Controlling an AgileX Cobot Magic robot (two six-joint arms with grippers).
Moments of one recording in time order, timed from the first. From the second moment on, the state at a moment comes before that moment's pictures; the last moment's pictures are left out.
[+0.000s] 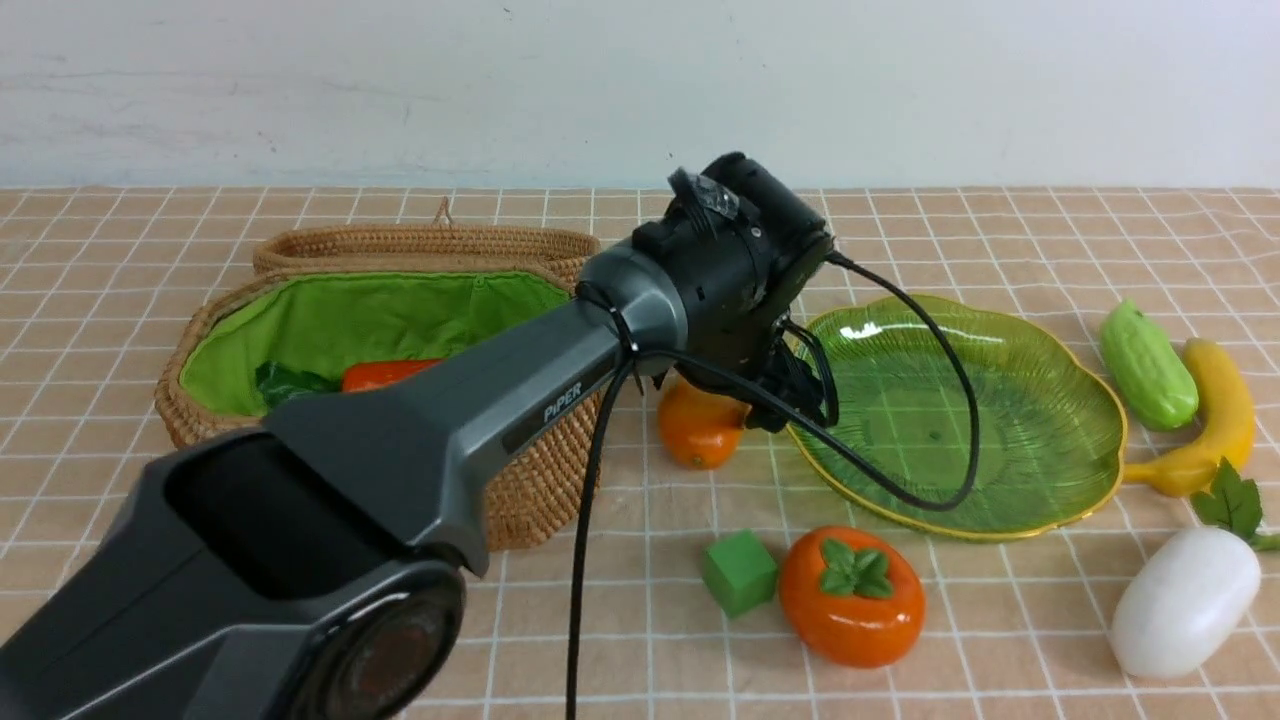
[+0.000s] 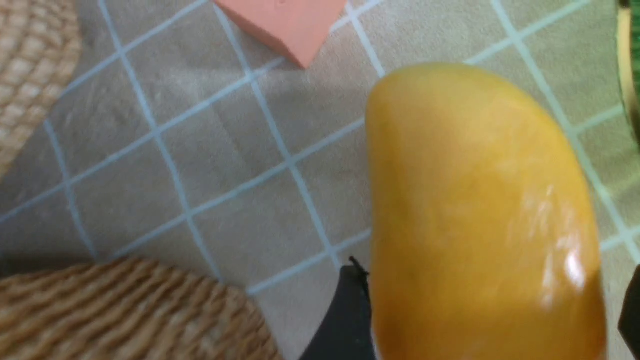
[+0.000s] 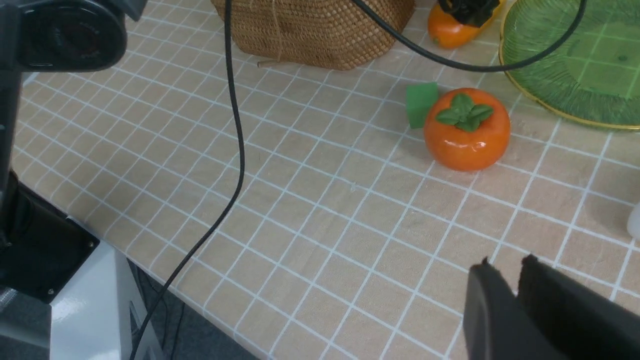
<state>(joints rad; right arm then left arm) 1.09 0.32 -0.93 -0.21 1.25 0.56 -0.69 2.46 -2.32 0.35 1.05 -0.31</state>
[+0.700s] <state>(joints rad) 1.09 0.32 -0.93 -0.29 1.26 0.58 -0.76 2.44 -2.49 0.33 1.09 -0.26</state>
